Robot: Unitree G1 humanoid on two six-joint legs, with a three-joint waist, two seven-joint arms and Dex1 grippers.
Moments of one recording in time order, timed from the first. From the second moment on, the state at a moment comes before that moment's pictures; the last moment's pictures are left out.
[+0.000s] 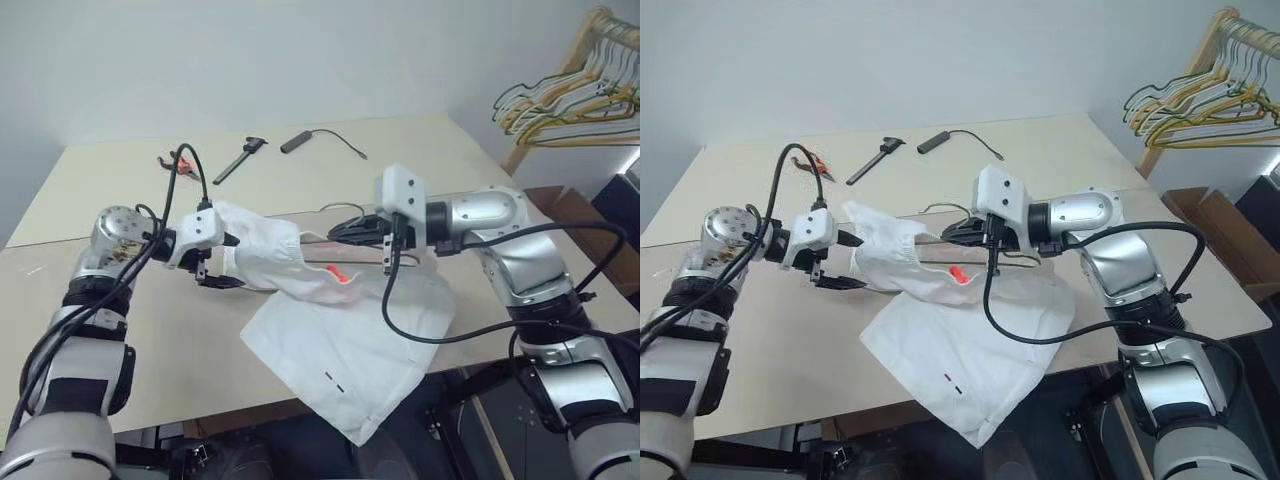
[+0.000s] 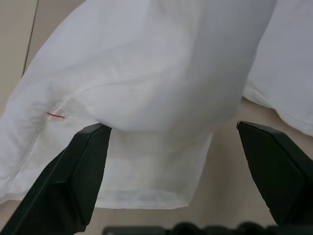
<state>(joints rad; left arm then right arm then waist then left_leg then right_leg) -0.91 0.71 -0.18 0.92 0.04 -0.27 -1.43 -0.82 -0.59 0.25 -0.08 0.28 0.42 1.10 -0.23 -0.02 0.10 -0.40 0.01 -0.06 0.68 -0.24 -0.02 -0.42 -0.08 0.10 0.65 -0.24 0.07</state>
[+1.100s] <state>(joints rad) -1.05 0.70 -0.12 1.06 0.04 -0.27 -1.38 -0.75 -0.62 0.21 -0.11 0.28 0.50 1.03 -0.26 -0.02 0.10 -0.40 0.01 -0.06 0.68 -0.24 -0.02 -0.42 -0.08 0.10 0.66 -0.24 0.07</state>
